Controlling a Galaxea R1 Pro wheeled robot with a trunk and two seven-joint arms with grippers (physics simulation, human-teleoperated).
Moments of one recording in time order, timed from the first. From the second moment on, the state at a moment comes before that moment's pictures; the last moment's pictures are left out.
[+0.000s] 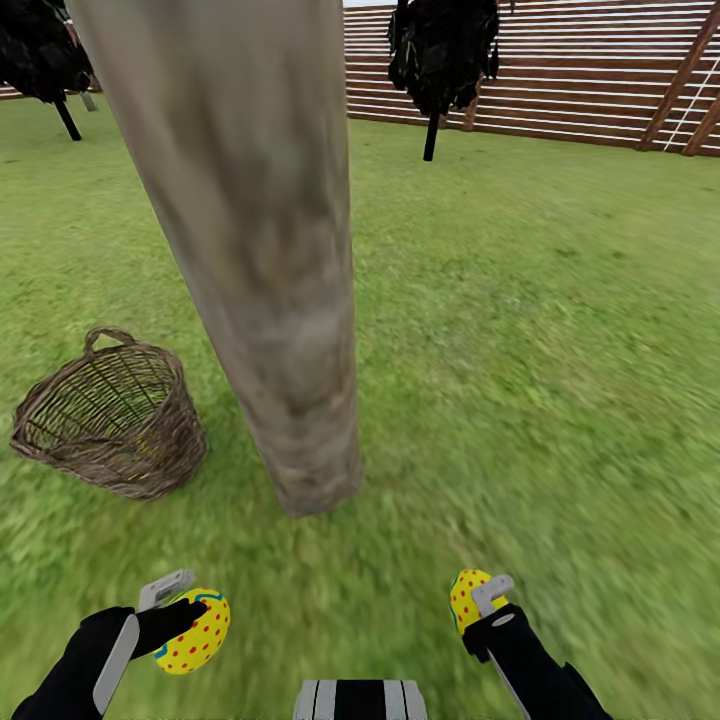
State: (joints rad) left arm -0.37 0.13 0.29 -0.88 0.21 0.68 -0.05; right arm -0.40 -0.04 0.20 -0.75 0.21 0.55 -0.04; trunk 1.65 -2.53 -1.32
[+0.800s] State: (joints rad) left arm -0.37 0.14 0.29 -0.88 0.23 0.69 -0.05; right arm -0.40 -0.04 0.21 -0.78 0.26 0.55 -0.05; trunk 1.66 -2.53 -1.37
